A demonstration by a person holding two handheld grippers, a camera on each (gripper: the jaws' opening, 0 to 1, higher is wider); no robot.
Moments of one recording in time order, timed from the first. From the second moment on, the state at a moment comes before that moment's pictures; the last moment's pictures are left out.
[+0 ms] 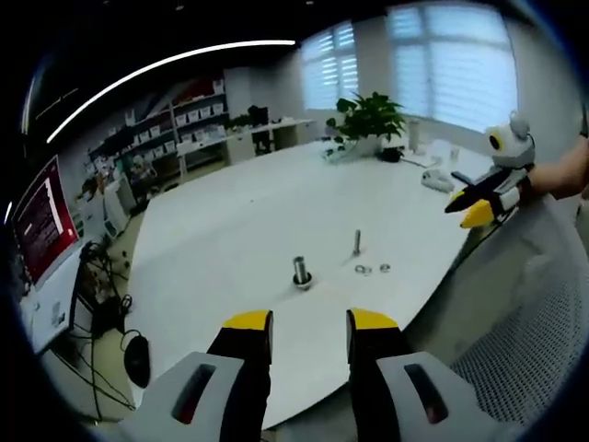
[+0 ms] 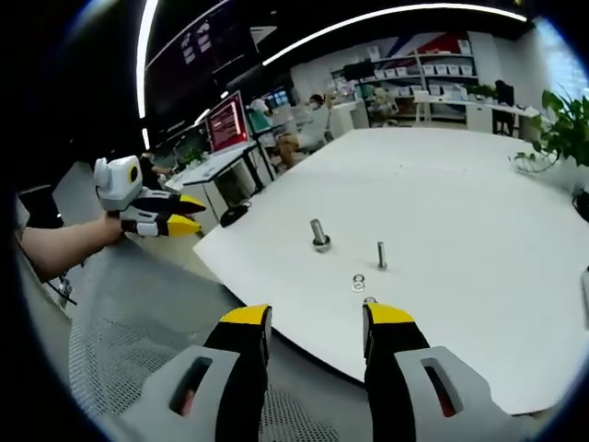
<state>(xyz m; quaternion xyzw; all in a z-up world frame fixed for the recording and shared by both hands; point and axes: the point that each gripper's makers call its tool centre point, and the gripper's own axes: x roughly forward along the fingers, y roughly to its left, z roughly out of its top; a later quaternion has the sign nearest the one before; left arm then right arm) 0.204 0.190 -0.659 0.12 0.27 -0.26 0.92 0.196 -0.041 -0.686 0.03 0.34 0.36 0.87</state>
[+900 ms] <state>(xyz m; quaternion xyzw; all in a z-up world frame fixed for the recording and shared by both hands) 0.203 0.196 -0.671 0.10 0.30 -0.26 0.91 0.255 -0.034 -0.788 -0.15 0.42 0.41 0.79</state>
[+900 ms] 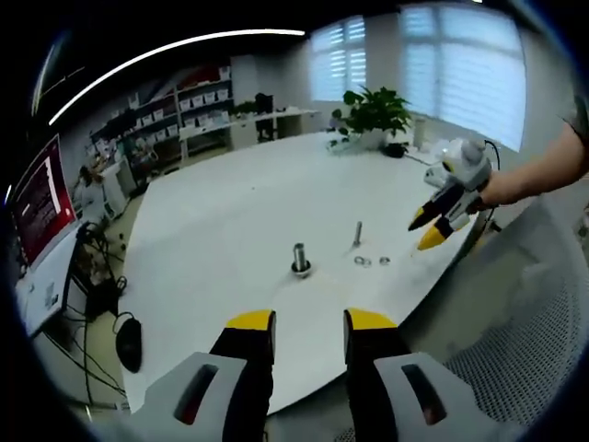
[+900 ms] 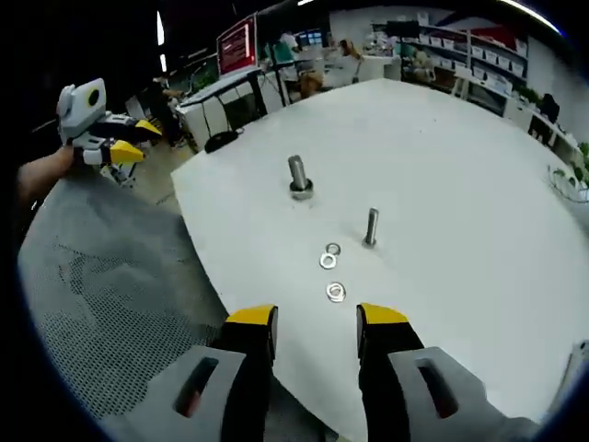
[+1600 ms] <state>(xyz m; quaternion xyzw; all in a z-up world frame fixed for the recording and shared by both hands) 0.202 0.200 -0.678 0.09 0.32 -0.25 0.91 0.282 -0.024 -0.839 -0.20 0.44 0.43 0.76</state>
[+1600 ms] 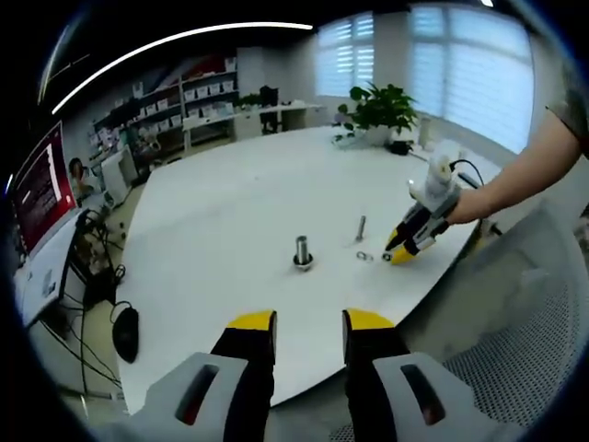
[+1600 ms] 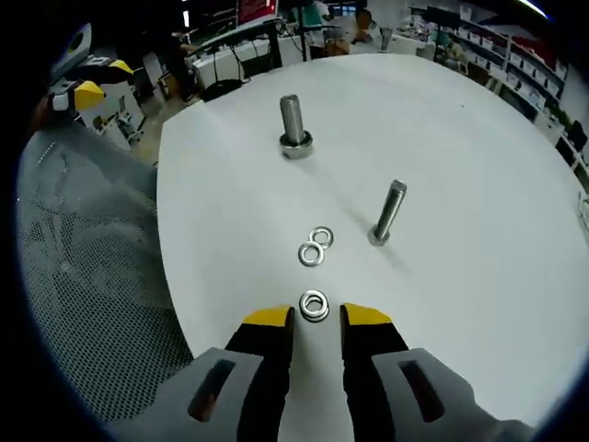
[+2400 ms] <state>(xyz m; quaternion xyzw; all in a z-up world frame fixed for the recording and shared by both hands) 0.201 0.201 -0.680 0.09 0.33 -0.25 0.91 0.283 -0.009 -0.840 -0.27 0.42 0.46 0.73</state>
